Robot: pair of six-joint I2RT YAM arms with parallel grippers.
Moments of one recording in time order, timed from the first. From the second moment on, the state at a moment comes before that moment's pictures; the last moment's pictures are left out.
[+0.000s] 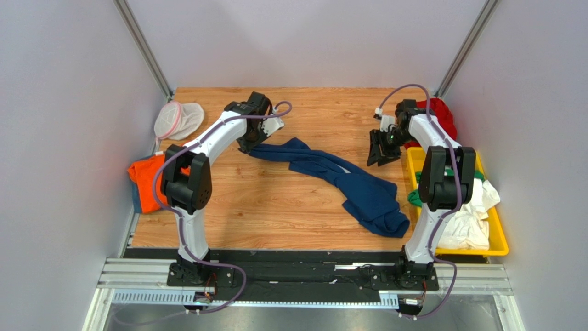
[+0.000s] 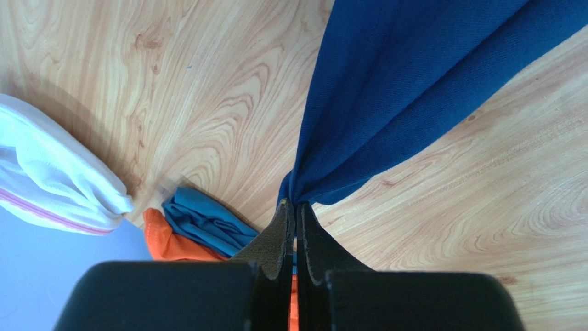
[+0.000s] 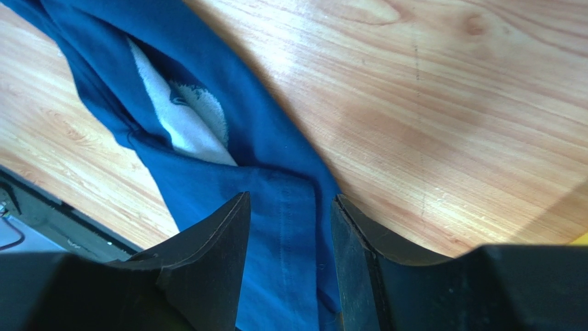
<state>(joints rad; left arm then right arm) -0.40 1.96 1.66 -0.94 -0.19 0.57 -0.04 1.95 1.52 -0.96 -0.46 -0.20</state>
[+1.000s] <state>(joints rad) -0.42 1.99 1.67 -0.97 -0.21 0.56 -0.05 1.97 1.43 -0.97 -0.48 -0.25</state>
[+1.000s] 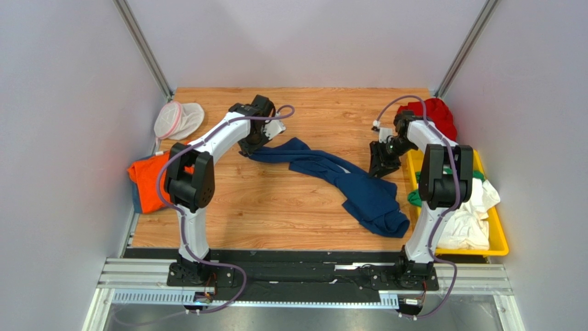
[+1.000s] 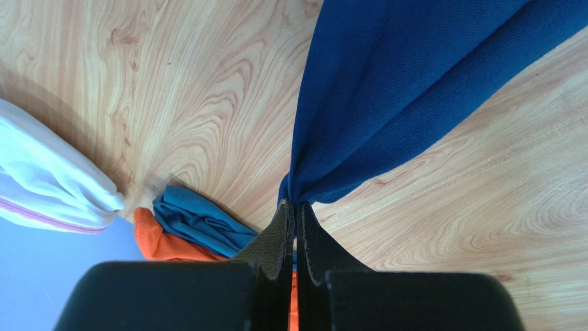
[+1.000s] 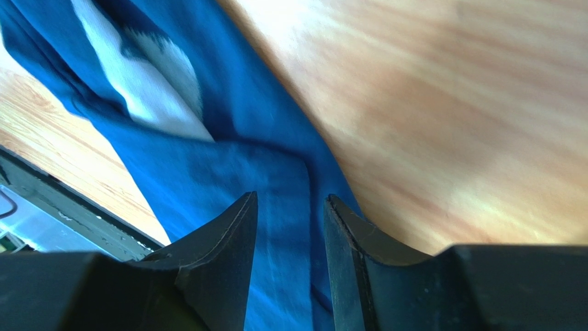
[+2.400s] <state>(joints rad) -0.39 1.99 1.62 -0.91 -0.27 0.59 -0.15 1.59 1.11 -1.16 -0.33 -0.43</state>
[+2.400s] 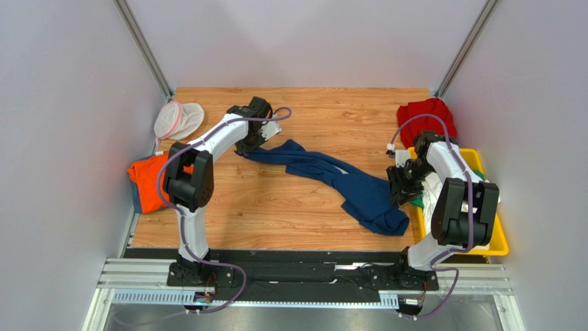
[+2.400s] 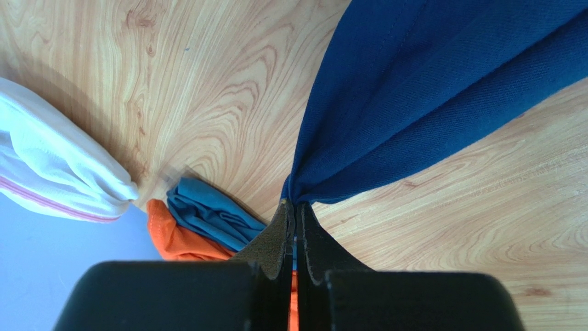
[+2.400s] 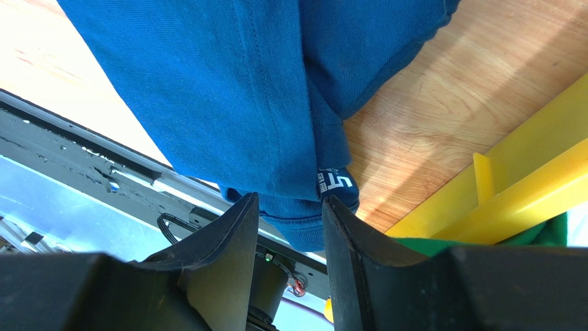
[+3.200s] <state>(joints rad) -0.39 1.99 1.62 -0.91 -0.27 0.60 -0.15 1.62 1.11 -1.14 -0.35 -0.43</state>
